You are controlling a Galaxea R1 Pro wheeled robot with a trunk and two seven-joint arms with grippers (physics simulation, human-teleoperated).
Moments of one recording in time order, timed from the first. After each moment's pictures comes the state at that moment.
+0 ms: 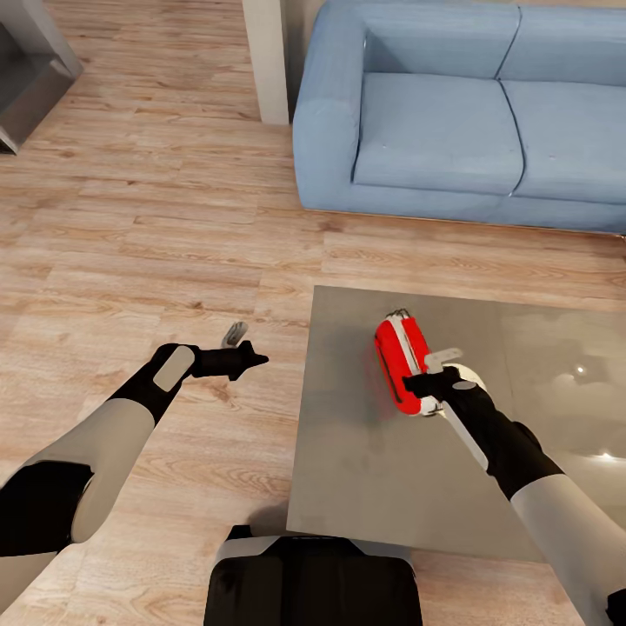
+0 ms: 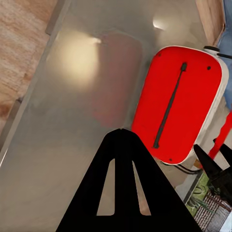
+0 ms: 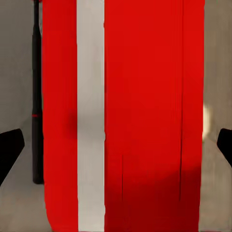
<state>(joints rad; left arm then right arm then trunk) -1.16 0.09 -0.15 -0.47 0.84 0.84 -0.33 -0.83 -0.24 0.35 -1.01 -0.17 0.54 -0.07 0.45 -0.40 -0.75</state>
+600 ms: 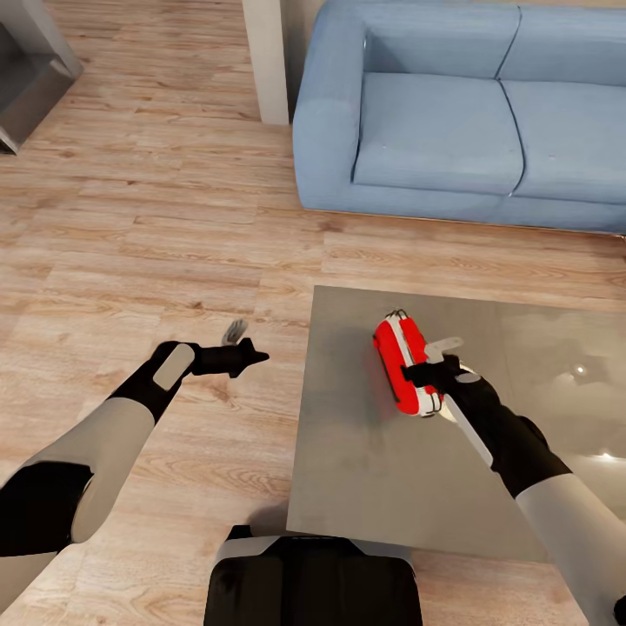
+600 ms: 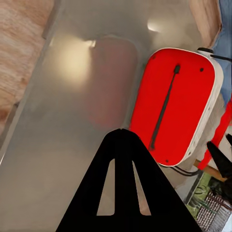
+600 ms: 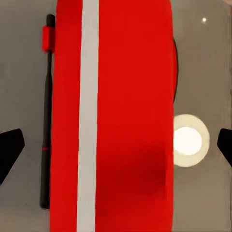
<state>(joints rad) -1.16 0.09 -0.15 -0.49 0.84 0.84 -0.33 -0.83 -0.25 0.35 -1.10 -0.17 0.56 -0.06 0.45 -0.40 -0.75</state>
